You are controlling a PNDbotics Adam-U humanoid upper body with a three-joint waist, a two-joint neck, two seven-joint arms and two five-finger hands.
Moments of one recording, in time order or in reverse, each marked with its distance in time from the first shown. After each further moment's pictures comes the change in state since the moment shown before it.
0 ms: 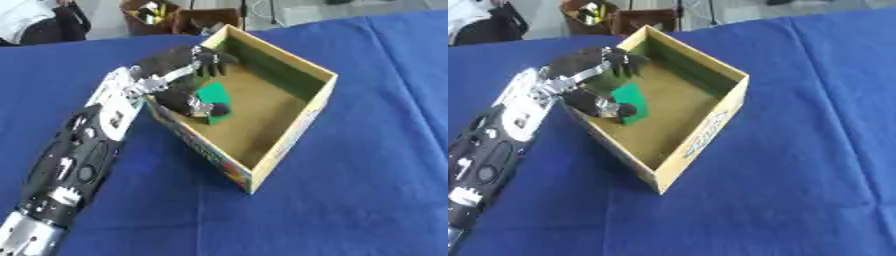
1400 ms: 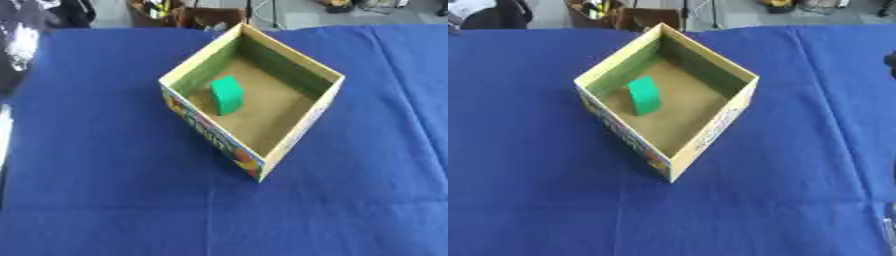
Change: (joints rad) left arm 0.452 -0.049 0.310 -0.571 0.413 0.319 0.318; right arm 0.092 -0.057 -0.082 0.000 0.033 -0.059 -0.103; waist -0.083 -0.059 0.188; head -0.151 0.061
